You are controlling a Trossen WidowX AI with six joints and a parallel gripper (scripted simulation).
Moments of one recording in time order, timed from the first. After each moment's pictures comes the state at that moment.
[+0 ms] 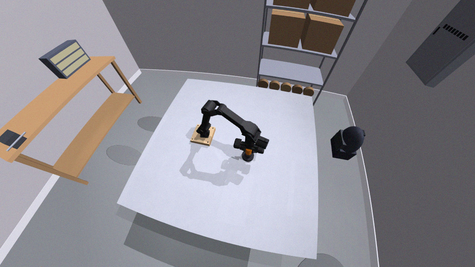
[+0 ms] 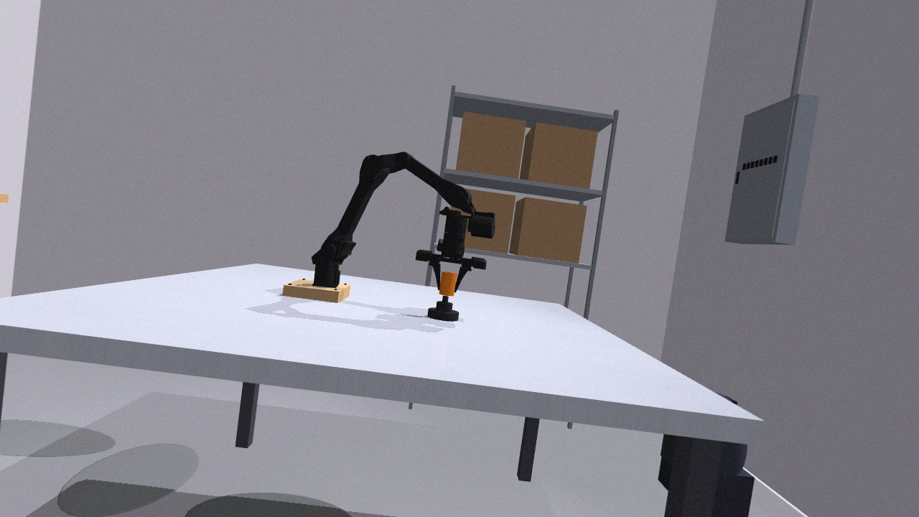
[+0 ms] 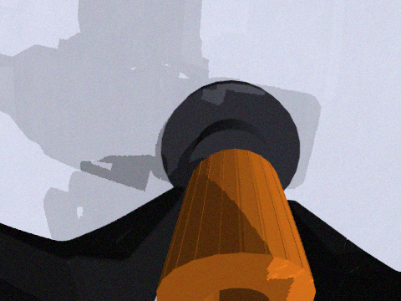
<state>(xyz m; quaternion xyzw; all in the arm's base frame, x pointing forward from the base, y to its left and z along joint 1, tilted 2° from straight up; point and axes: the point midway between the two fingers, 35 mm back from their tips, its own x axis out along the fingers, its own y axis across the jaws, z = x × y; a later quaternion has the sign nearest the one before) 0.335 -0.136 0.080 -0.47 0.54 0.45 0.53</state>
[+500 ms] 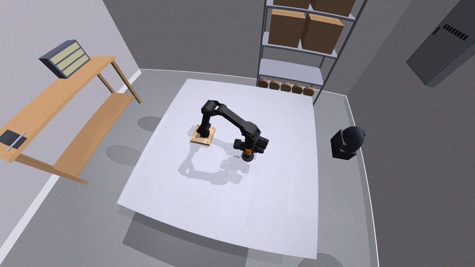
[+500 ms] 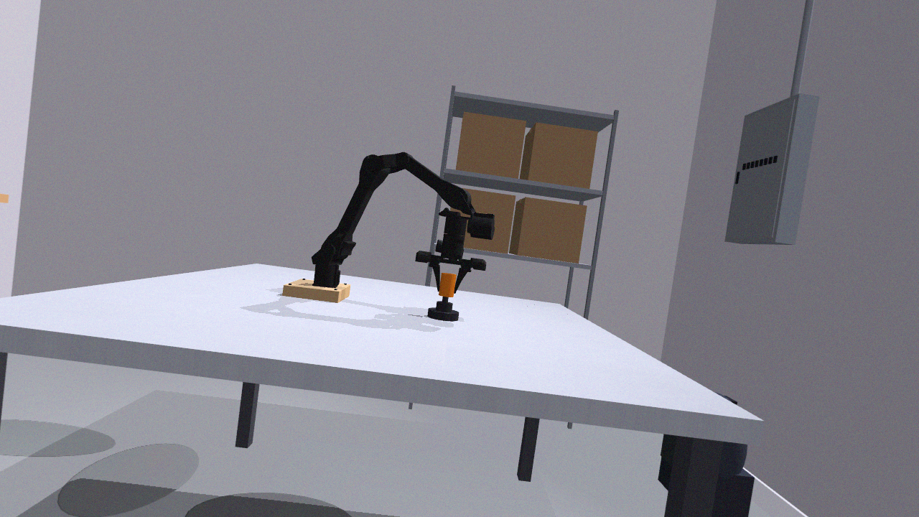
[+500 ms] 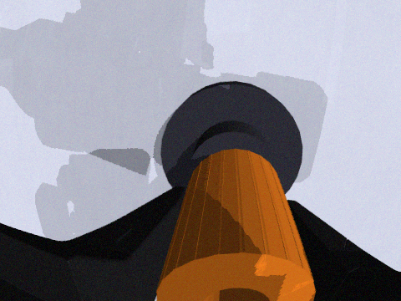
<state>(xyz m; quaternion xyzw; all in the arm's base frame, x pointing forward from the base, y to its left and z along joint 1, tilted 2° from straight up) 0.334 -0.136 0.077 -0.48 0.53 0.46 0.52</state>
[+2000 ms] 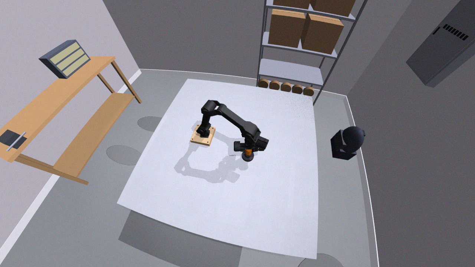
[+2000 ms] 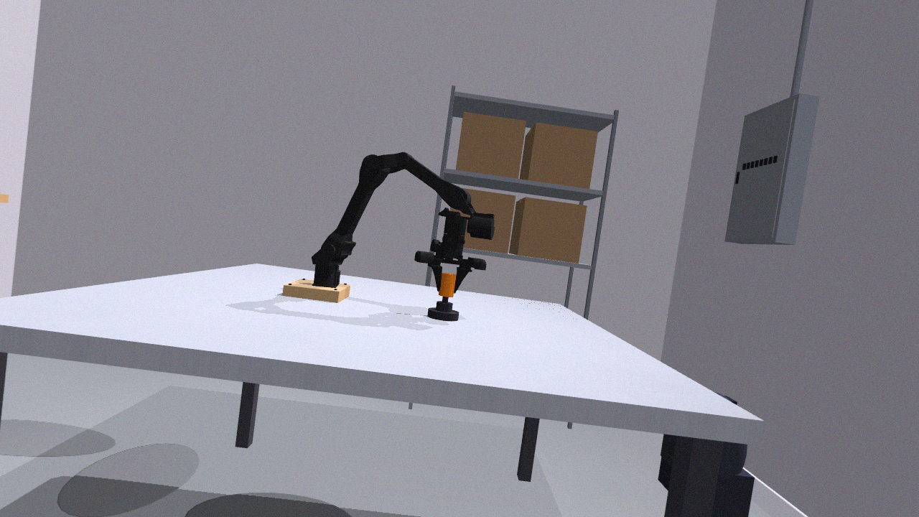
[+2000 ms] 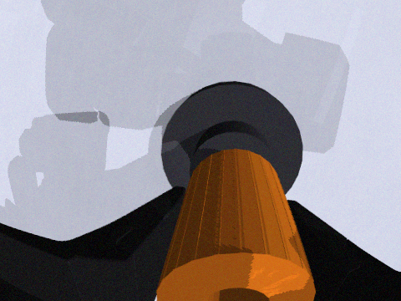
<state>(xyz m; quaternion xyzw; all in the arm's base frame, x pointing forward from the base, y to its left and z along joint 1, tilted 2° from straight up) 0.334 -0.136 0.076 -0.53 0.48 0.52 0.47</state>
